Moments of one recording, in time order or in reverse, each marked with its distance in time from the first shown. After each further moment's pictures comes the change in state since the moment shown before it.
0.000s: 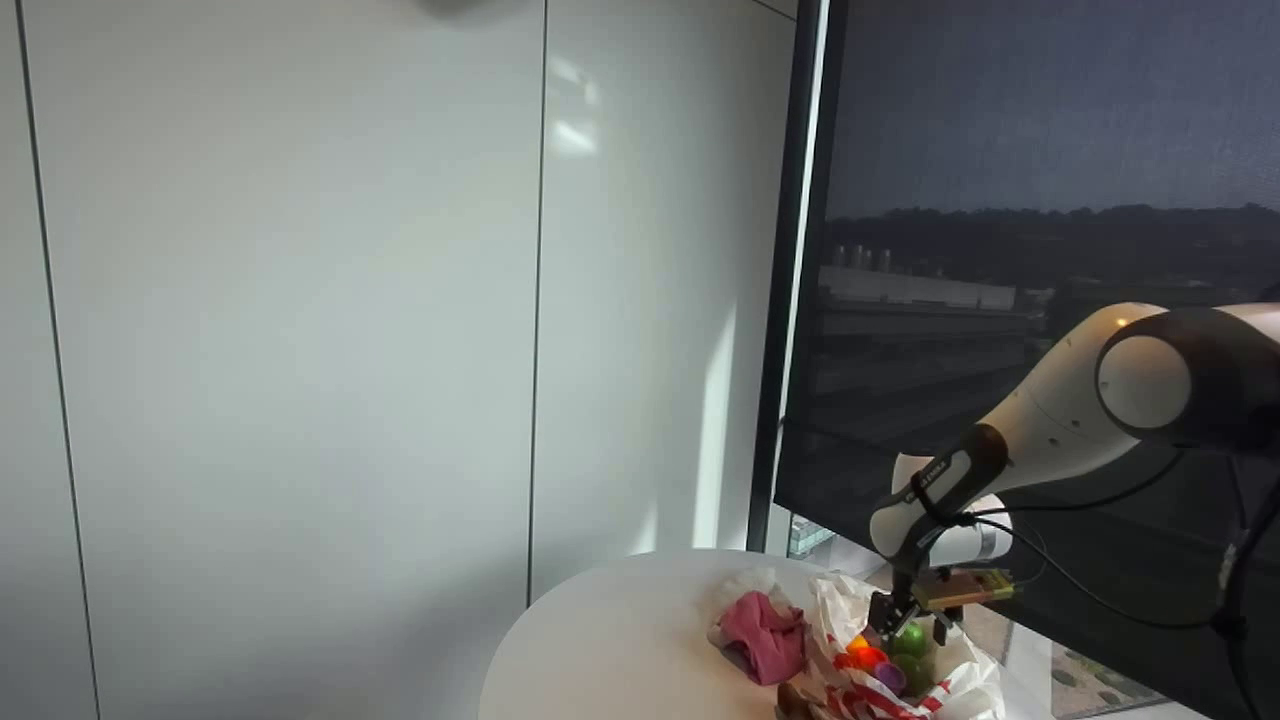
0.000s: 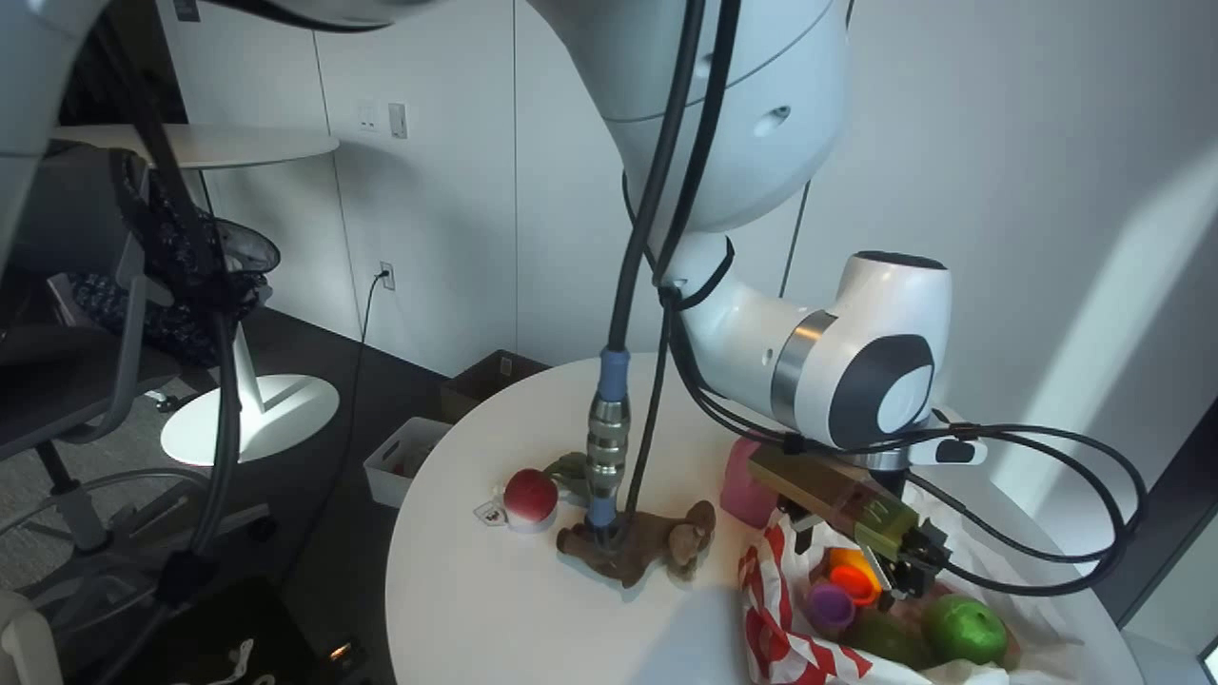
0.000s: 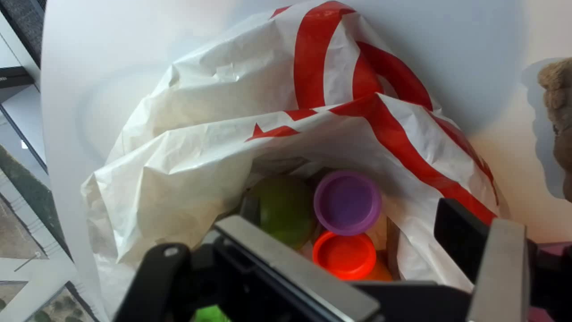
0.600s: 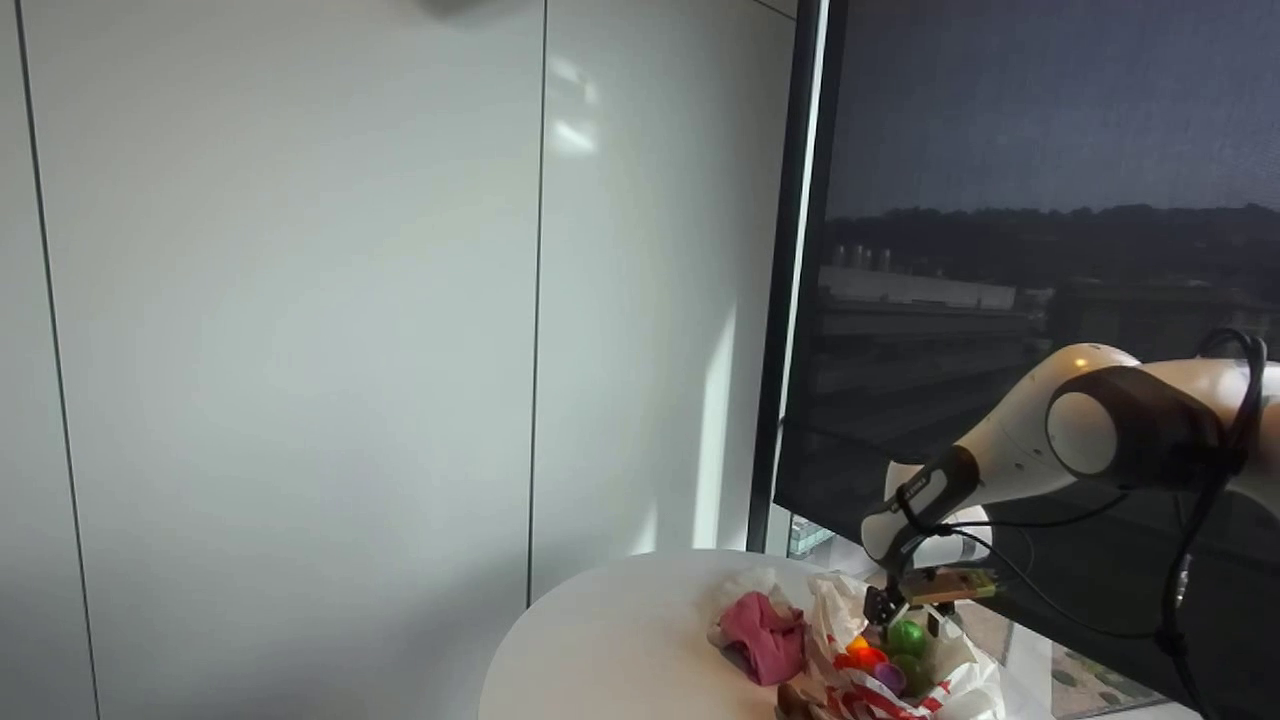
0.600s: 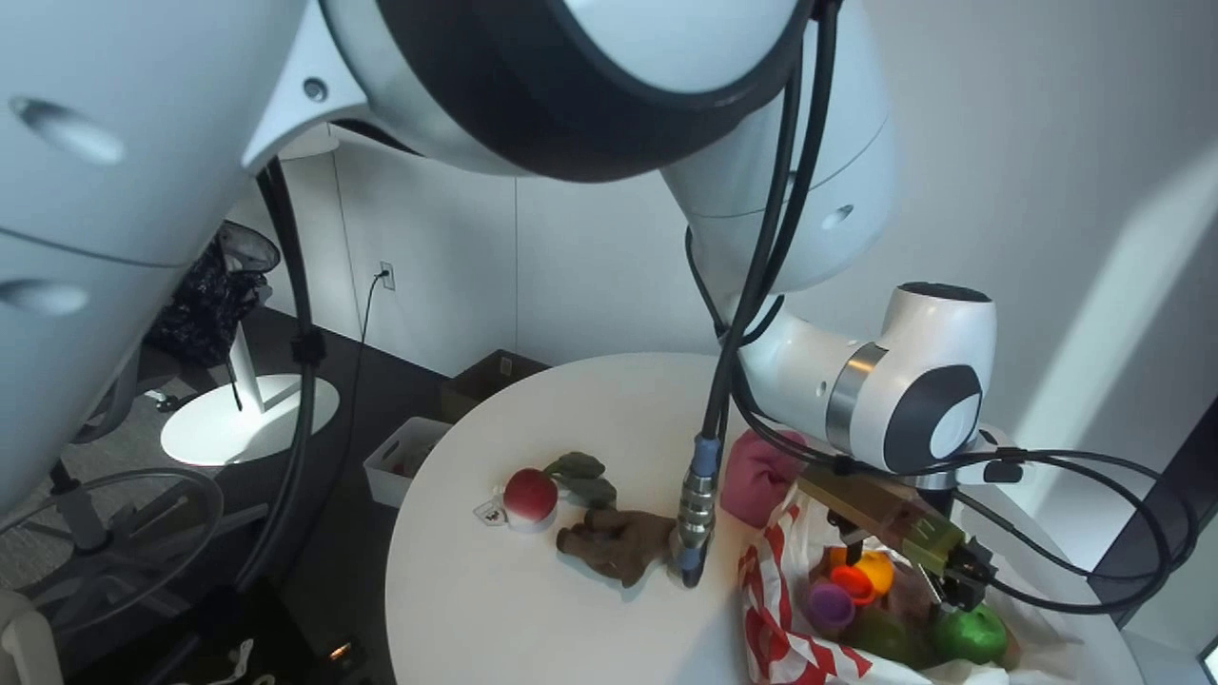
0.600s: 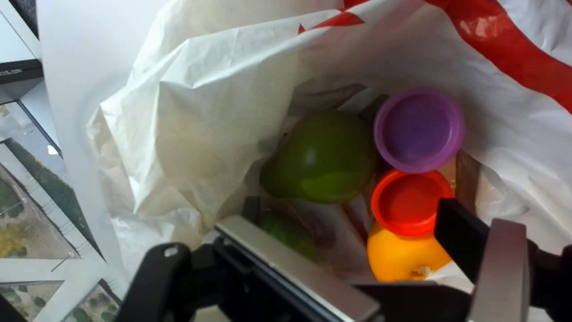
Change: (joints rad) arm -0.043 0.188 -0.004 0.238 0.005 -0.018 0.040
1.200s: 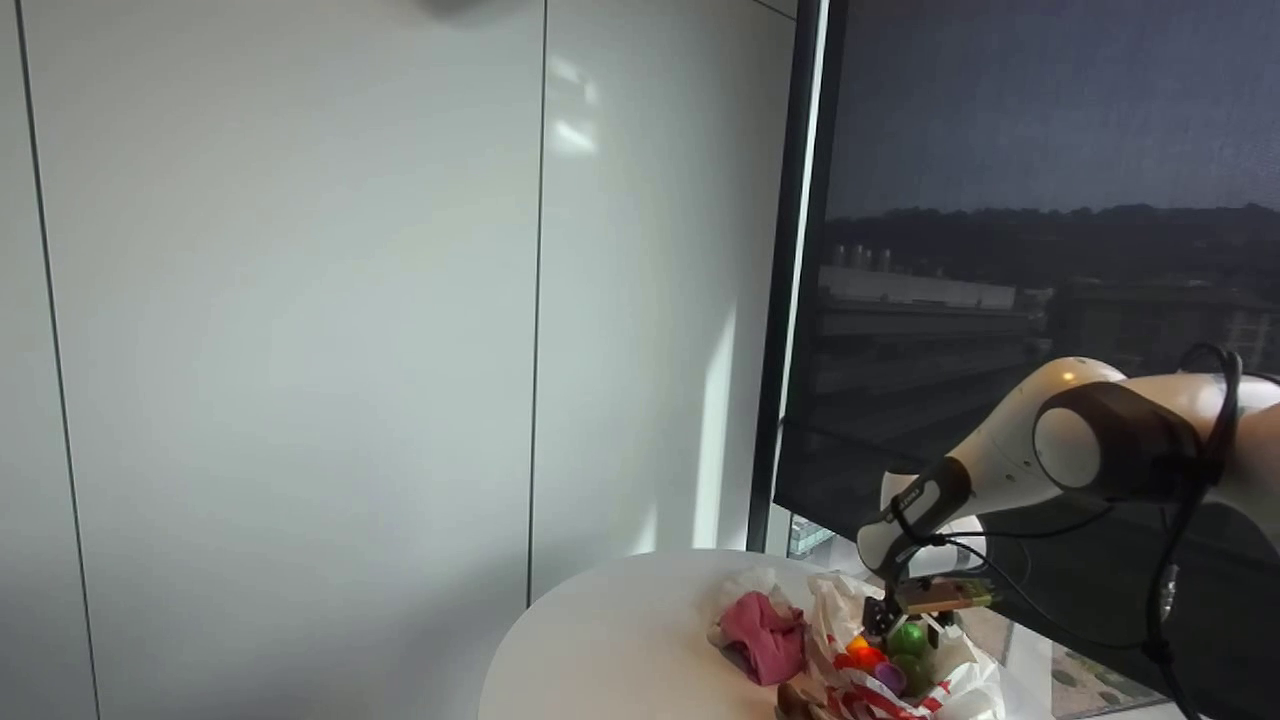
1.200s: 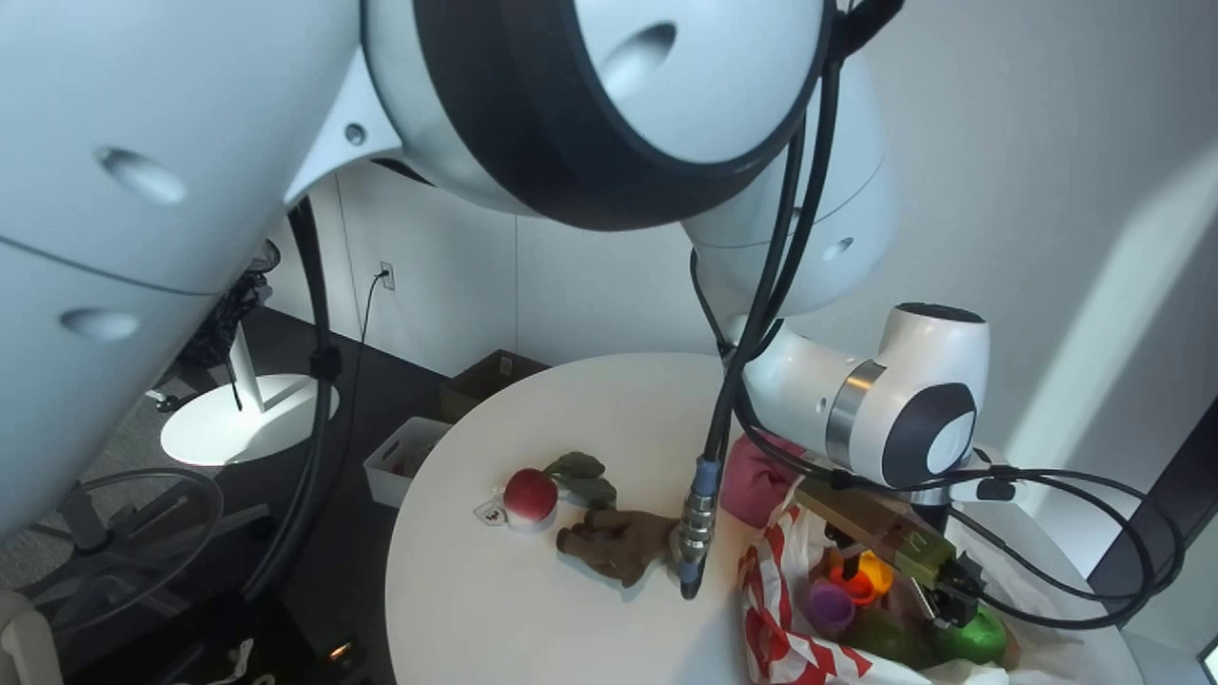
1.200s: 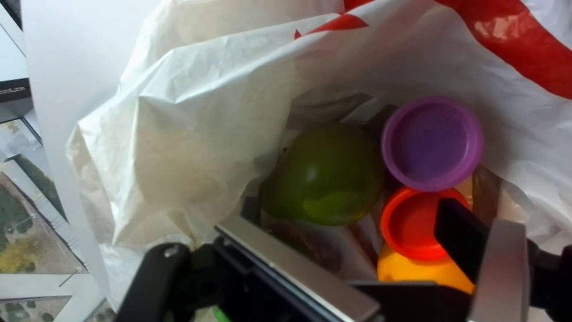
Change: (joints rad) arm 0.000 0.059 -0.003 0.047 0.000 -0.023 0.029
